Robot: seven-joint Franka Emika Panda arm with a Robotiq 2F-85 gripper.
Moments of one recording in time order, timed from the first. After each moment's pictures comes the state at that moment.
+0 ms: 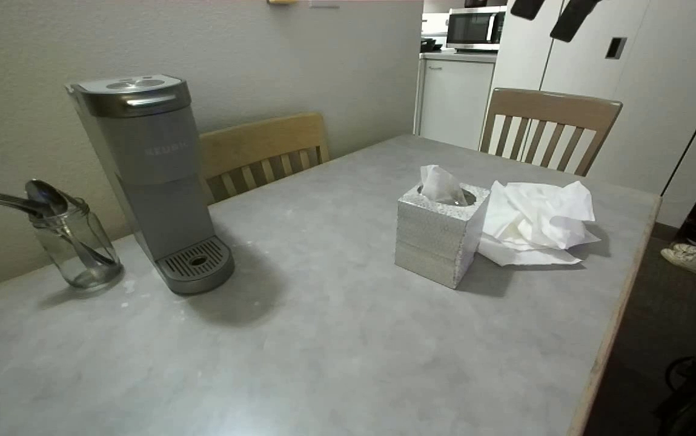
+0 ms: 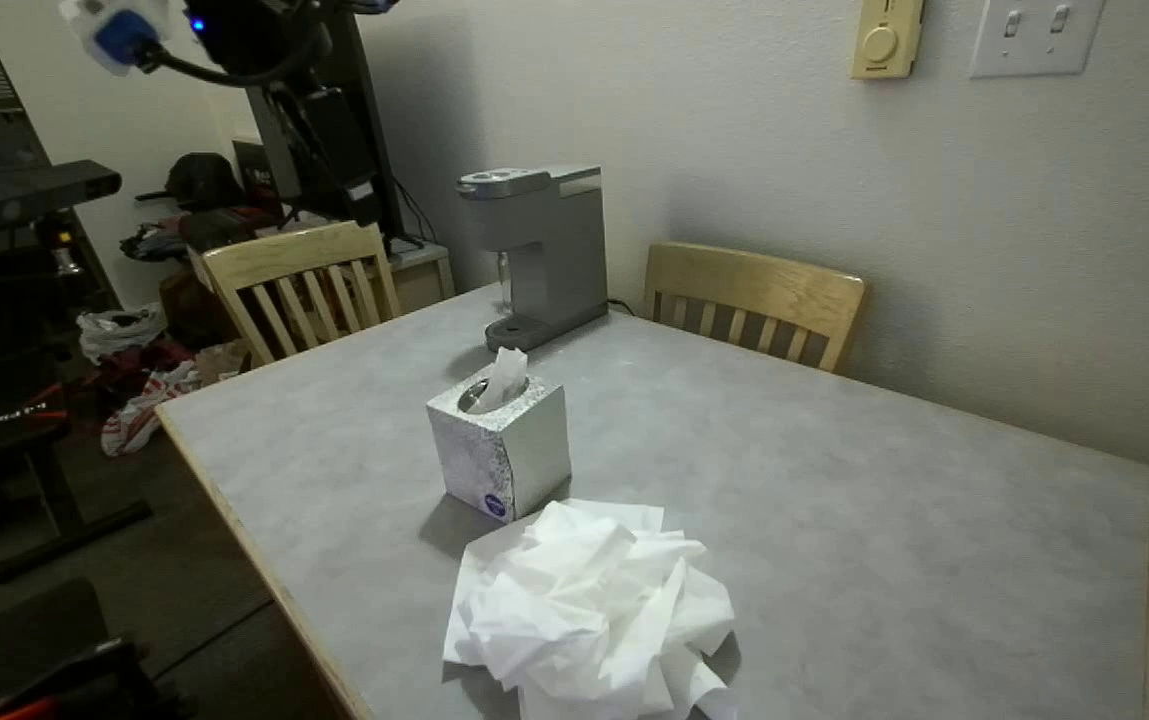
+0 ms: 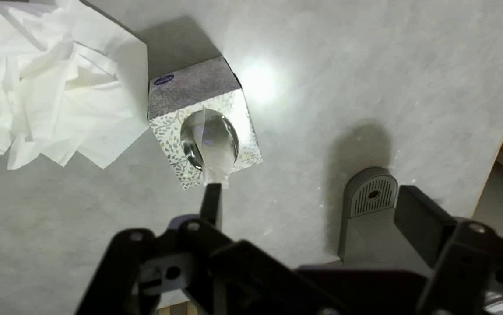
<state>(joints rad) 0.06 -0.42 -0.03 -2.46 0.22 2.33 0.03</state>
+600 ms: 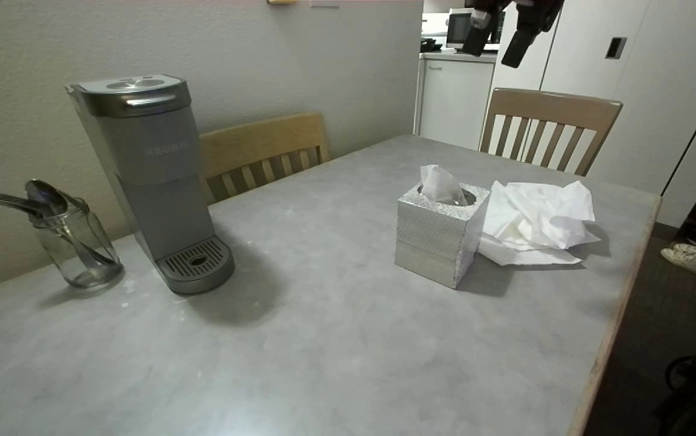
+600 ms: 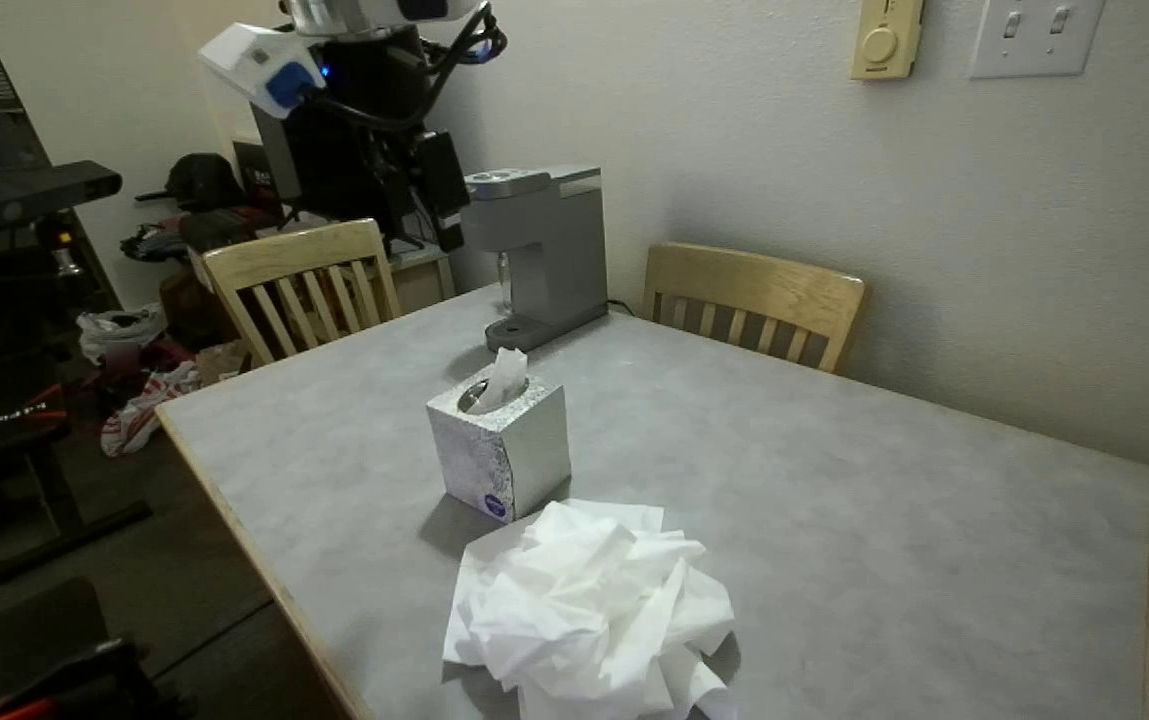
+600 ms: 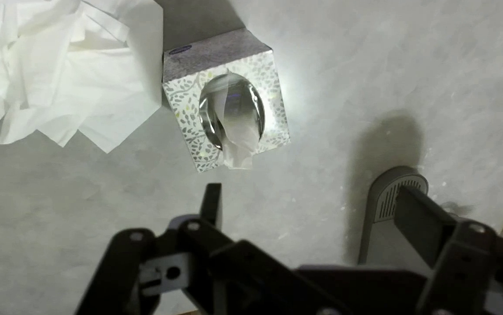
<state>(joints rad) 0.05 -0.19 -0.08 -2.30 0.22 2.33 -0.06</state>
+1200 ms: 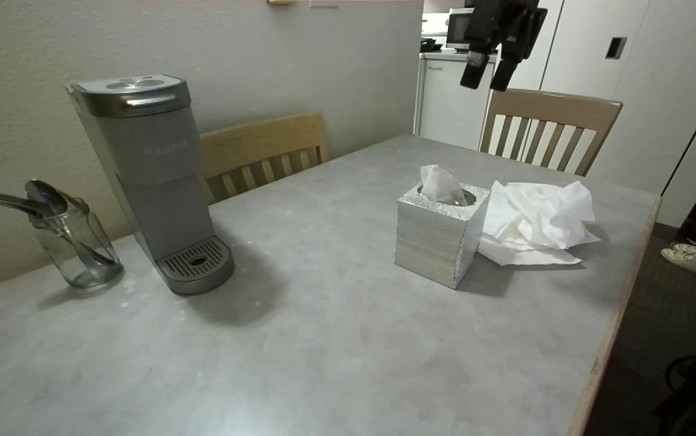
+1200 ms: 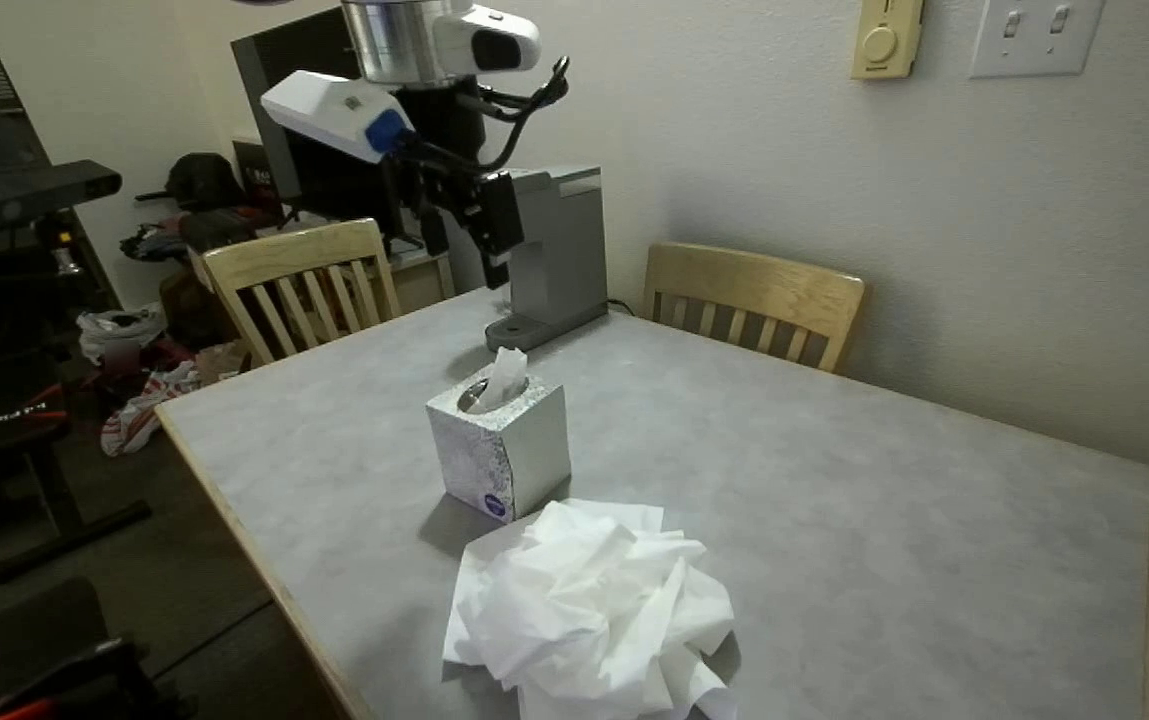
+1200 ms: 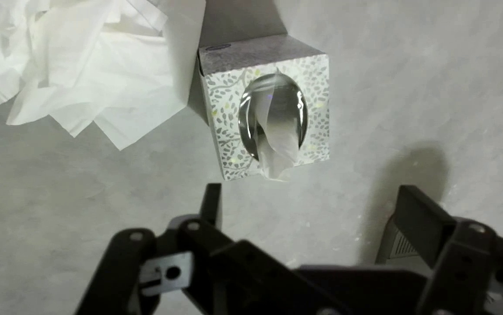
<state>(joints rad) 0.01 -0.06 -0.09 -2.22 0.22 2.31 -0.24</state>
